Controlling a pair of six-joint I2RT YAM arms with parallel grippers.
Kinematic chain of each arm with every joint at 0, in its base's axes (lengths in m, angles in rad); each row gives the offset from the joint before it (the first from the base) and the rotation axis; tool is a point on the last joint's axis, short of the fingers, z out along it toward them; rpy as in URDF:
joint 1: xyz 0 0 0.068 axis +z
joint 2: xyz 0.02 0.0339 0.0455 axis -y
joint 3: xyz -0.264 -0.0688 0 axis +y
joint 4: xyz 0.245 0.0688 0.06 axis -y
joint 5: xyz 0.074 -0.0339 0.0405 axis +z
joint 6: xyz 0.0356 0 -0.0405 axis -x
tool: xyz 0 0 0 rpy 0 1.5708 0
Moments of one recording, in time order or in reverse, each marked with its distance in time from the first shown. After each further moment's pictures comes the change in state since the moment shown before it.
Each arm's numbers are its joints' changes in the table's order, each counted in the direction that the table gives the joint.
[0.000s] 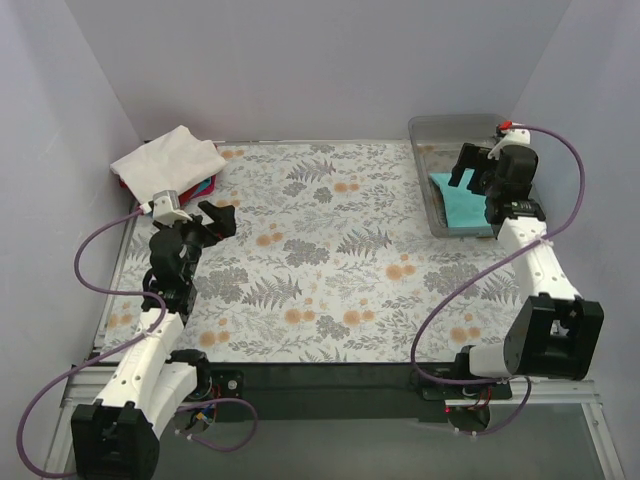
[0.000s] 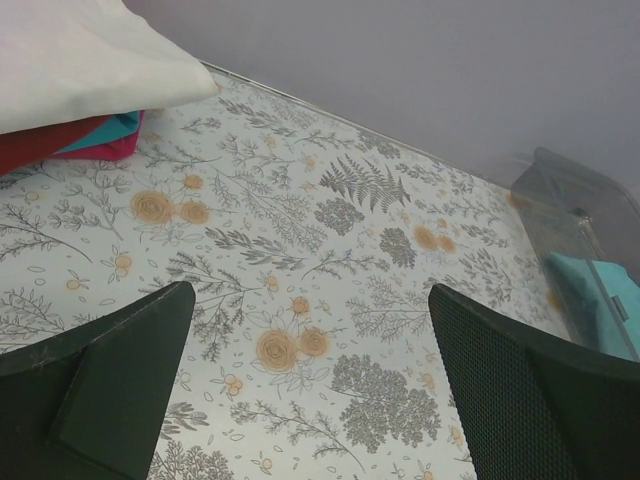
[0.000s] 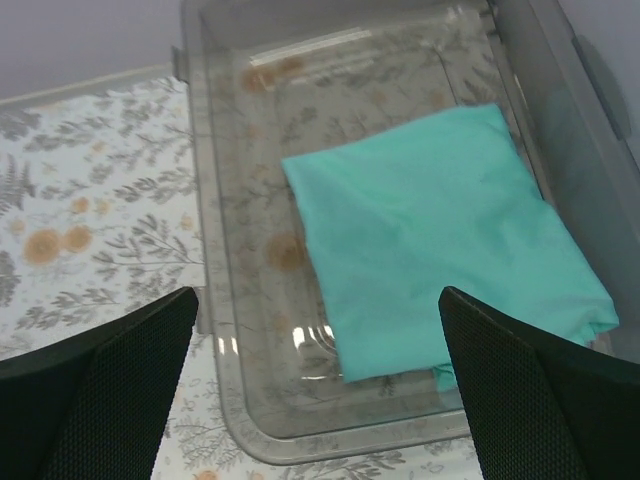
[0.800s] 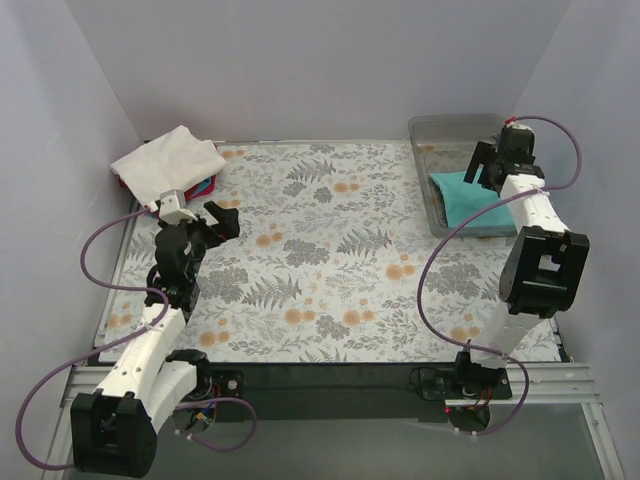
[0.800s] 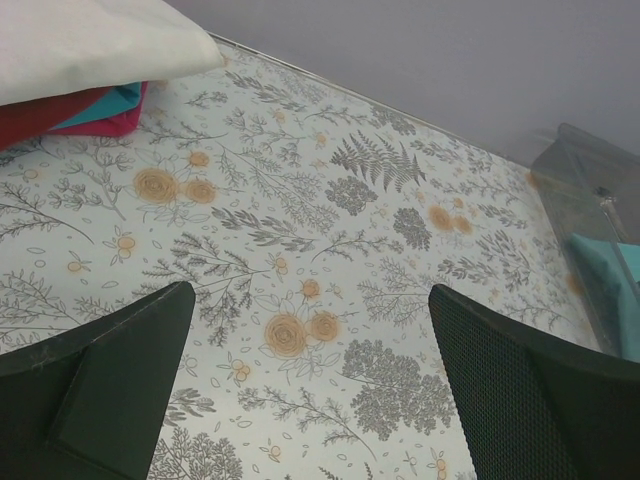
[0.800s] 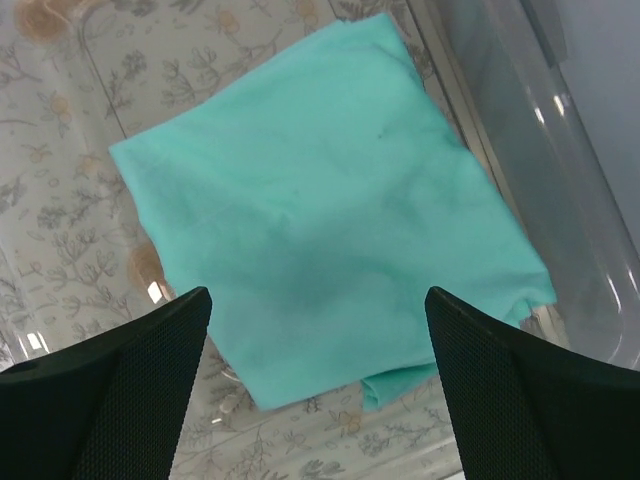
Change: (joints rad) left arm -0.026 -0.043 0.000 -0.014 0.042 -0.018; right arm -0.099 -0.465 -0.407 -0.302 -0.133 -0.013
